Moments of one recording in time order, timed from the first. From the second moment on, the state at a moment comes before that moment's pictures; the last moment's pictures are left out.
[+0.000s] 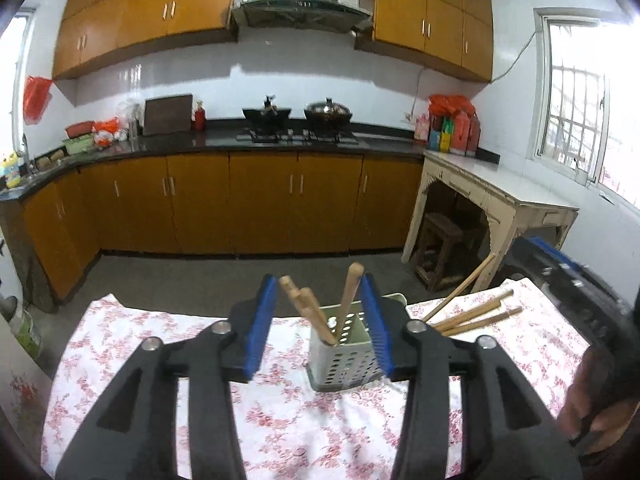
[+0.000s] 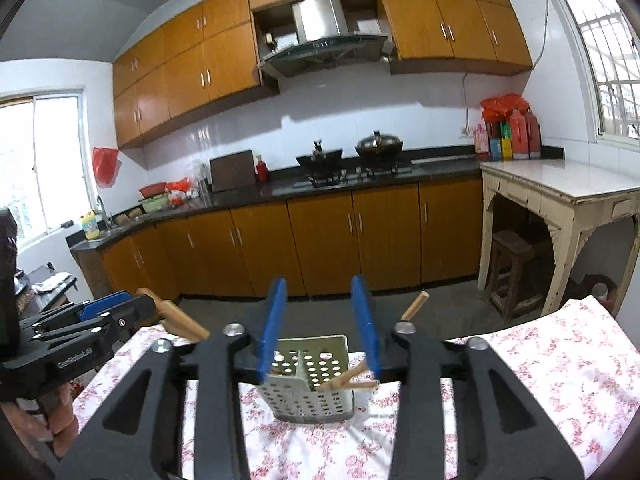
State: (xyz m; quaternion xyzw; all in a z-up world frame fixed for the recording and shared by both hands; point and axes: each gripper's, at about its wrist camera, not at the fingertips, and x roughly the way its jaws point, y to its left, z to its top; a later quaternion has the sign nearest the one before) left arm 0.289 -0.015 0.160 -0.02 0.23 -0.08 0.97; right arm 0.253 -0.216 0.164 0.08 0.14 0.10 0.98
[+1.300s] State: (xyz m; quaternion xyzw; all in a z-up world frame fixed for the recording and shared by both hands) left arm 0.010 0.010 0.016 0.00 0.18 -0.01 0.98; right arm 0.018 -0.201 0.013 0.05 0.16 0.09 0.98
